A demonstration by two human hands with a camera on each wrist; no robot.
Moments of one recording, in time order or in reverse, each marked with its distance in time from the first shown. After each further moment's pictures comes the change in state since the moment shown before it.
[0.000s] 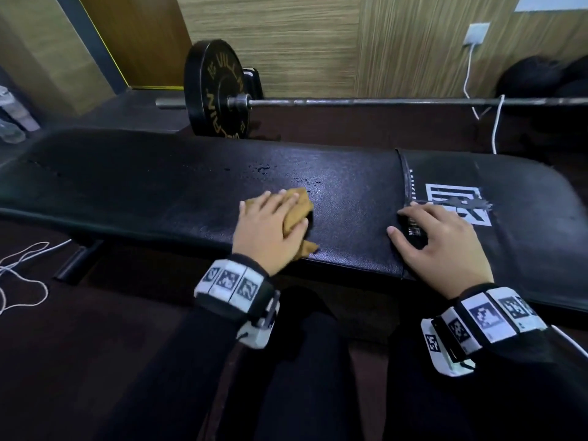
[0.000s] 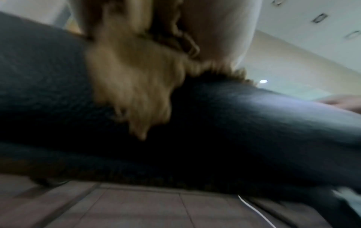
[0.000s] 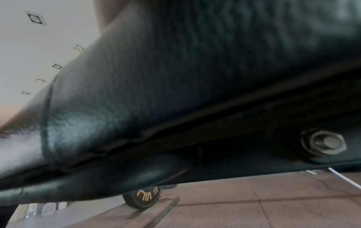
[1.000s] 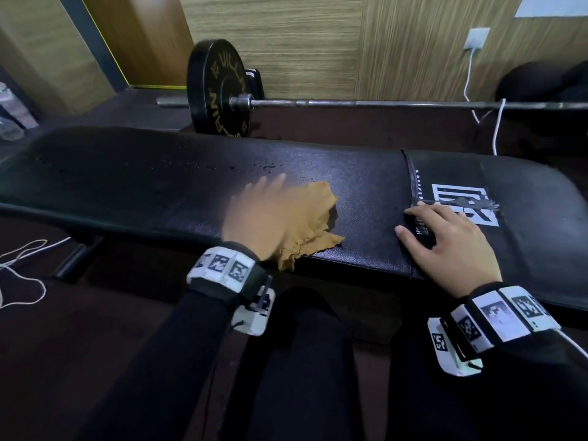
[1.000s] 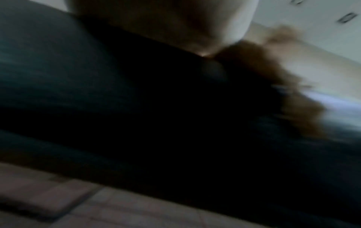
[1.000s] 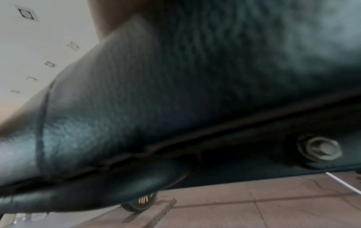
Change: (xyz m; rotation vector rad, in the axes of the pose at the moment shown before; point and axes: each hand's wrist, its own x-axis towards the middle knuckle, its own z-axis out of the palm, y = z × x) left_hand 0.009 -0.026 -0.001 -0.182 -0.003 -0.099; right_hand -0.002 -0.013 -0.008 -0.061 -0.064 0.069
